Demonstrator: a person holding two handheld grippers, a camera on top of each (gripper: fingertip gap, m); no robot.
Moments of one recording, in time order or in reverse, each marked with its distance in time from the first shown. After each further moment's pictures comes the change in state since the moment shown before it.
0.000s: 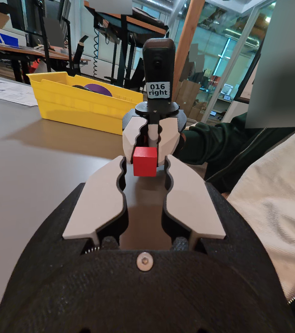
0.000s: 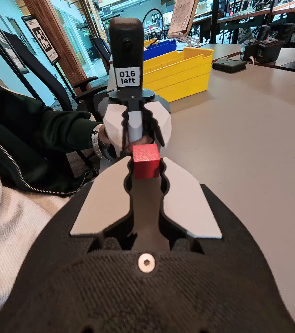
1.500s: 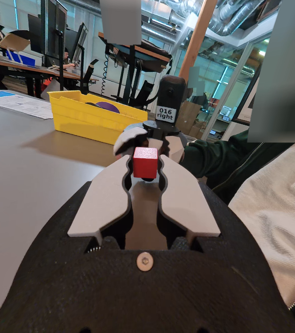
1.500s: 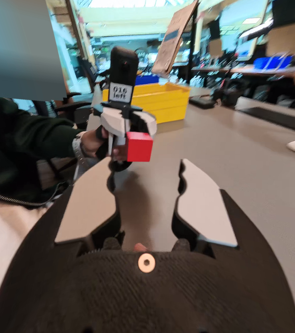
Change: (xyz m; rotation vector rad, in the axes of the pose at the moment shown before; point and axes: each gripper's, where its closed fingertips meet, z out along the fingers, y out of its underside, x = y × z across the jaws) left arm -0.008 -0.019 -0.015 0.106 -0.023 -0.034; right arm 0.013 -0.014 -0.001 0.139 0.097 -0.157
